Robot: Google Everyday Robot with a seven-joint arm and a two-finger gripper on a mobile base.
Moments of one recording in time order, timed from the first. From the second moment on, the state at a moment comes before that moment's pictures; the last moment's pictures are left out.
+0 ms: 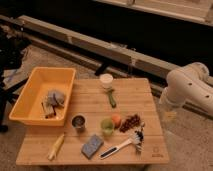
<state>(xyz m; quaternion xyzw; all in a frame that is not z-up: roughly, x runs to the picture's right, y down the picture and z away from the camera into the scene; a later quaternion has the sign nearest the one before) 0.282 0.099 0.686 -0.28 0.02 0.02 0.96</state>
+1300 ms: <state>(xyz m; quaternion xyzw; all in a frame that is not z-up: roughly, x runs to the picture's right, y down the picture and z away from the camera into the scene) 0.280 0.109 0.695 -0.27 -0.01 -0.03 0.96</state>
